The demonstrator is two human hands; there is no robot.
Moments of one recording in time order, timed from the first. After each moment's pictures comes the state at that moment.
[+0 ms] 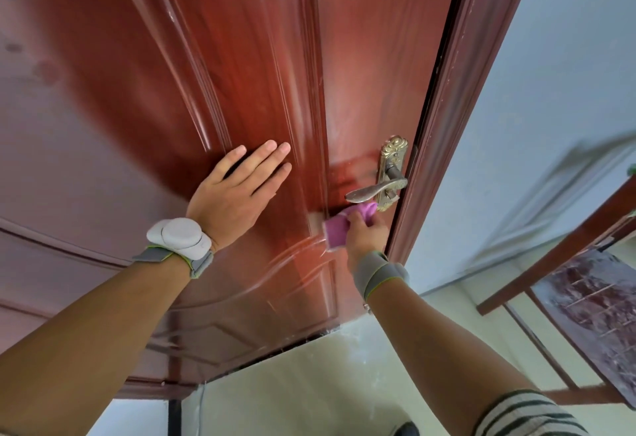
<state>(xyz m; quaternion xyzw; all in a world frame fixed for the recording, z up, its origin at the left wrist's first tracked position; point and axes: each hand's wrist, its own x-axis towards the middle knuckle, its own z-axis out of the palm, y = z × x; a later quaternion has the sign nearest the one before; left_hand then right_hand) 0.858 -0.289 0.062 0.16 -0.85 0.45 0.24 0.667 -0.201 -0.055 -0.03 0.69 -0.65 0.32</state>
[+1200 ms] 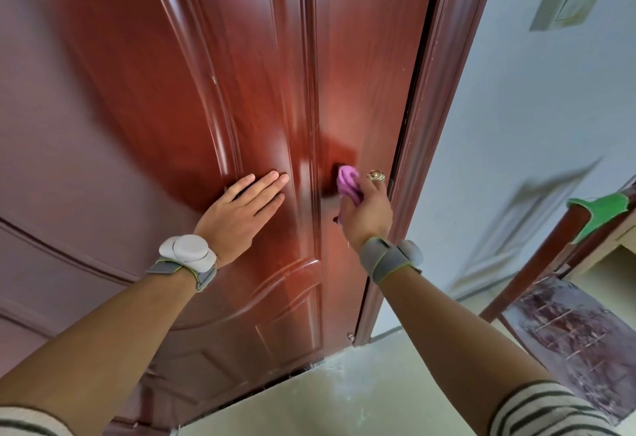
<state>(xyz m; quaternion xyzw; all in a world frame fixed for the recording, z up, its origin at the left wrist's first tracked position) 0.865 -0.277 0.076 0.17 -0.89 0.39 0.16 0.649 -0.172 0.063 -0.38 0.77 -0.51 0.05</state>
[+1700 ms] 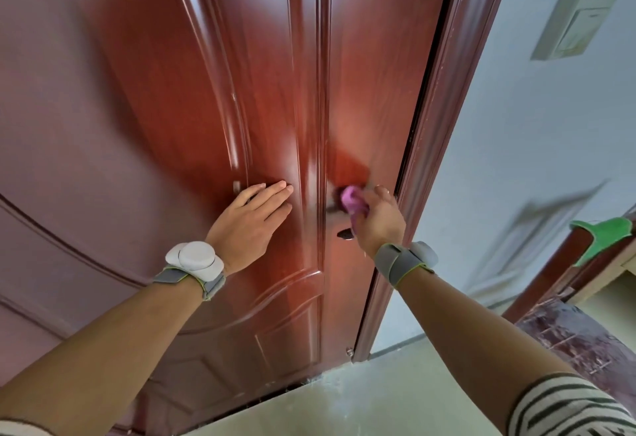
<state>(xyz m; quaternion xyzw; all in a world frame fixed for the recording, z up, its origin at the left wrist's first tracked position) 0.861 -0.253 0.100 0.18 -0.92 0.29 0.19 0.626 -0.171 0.068 -0.48 0.79 -0.38 0.00</state>
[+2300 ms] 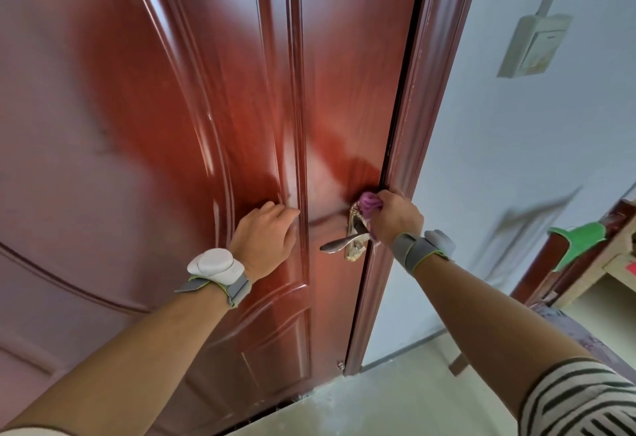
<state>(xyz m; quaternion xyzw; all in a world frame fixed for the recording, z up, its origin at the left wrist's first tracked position) 0.803 -0.237 0.101 0.29 -0.92 0.09 0.26 0.564 -0.163 0.097 -0.45 0.85 -0.28 -0.01</state>
